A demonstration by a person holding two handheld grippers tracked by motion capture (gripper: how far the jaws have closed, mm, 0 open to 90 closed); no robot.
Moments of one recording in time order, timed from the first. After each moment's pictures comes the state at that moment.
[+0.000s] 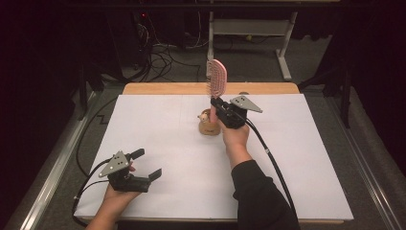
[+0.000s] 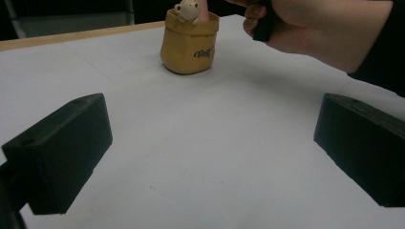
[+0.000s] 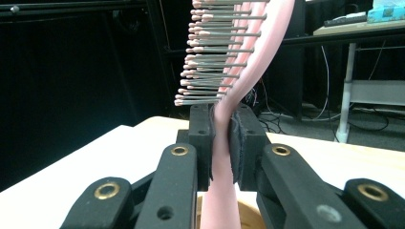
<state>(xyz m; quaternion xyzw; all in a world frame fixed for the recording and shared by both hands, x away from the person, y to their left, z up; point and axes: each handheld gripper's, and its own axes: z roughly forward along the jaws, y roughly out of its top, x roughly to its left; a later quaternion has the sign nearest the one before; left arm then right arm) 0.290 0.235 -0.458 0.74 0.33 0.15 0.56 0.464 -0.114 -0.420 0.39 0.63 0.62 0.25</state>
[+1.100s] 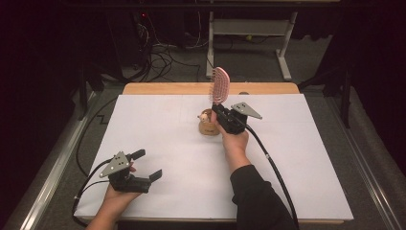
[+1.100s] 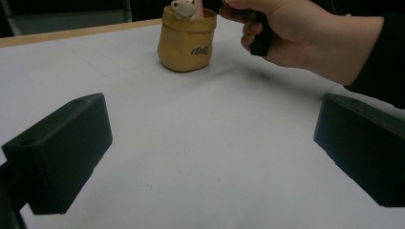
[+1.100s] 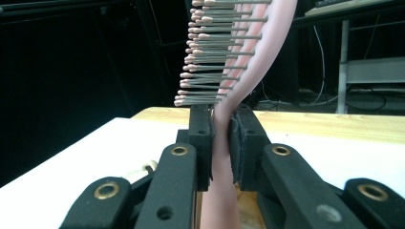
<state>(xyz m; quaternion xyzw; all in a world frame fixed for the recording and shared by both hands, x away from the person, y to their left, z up) 0.290 0.234 -0.459 0.75 0.33 0.15 0.56 0.462 -0.117 -0.444 0.42 0.62 0.62 0.24</state>
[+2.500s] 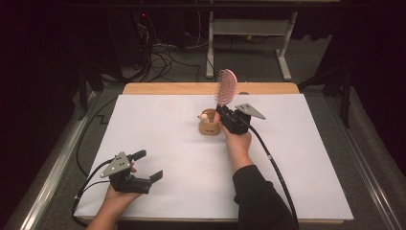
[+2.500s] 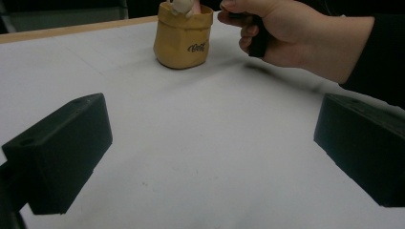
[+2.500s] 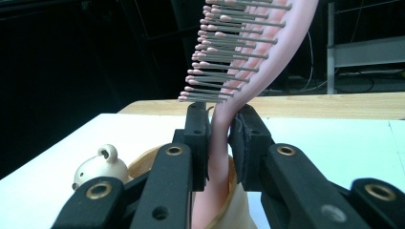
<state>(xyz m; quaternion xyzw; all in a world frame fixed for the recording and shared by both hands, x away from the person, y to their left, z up) 0.289 0.233 -0.460 0.75 0.32 0.14 0.56 0.468 -0.129 -0.454 0.45 0.62 0.60 0.23</state>
